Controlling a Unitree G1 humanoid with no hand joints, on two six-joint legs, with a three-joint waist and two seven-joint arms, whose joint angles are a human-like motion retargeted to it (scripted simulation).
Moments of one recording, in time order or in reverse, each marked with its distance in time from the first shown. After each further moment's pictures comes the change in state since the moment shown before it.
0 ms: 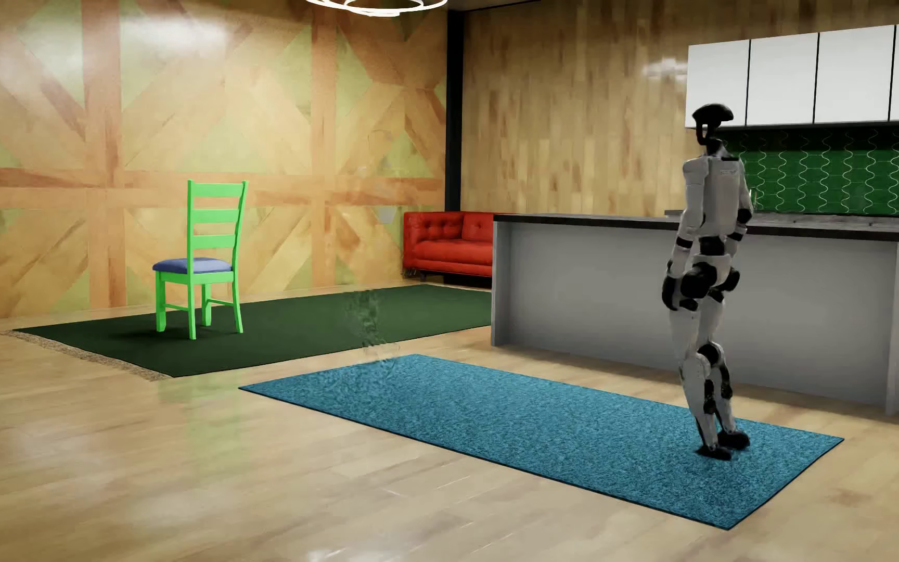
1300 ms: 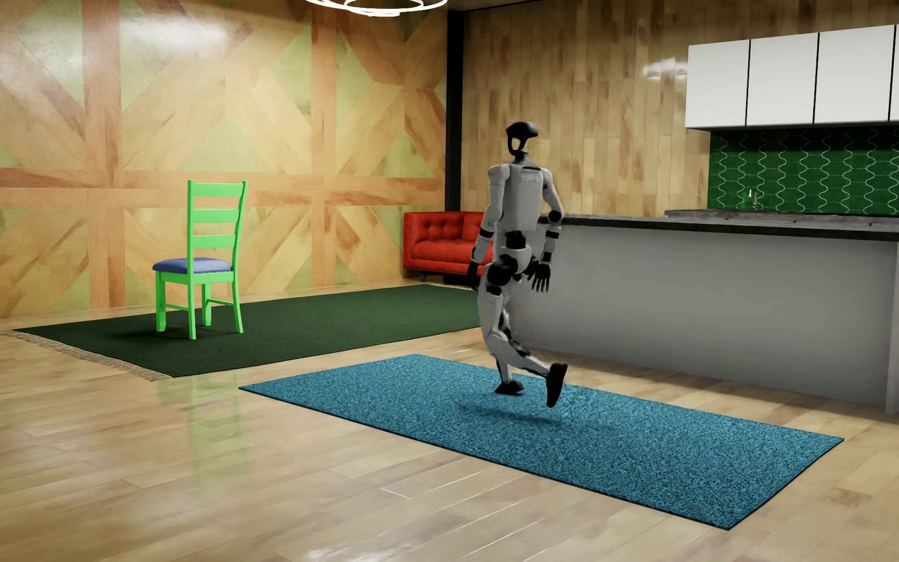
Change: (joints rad) body 0.040 -0.283 -0.158 0.124 0.074 0.141 0.000 0.000 0.076 1.034 0.232 0.078 0.141 0.154 0.329 -0.022 -0.046 0.000 0.000 0.177 0.079 -0.024 0.059 0.000 0.000 0.000 0.000 0.000 0.000
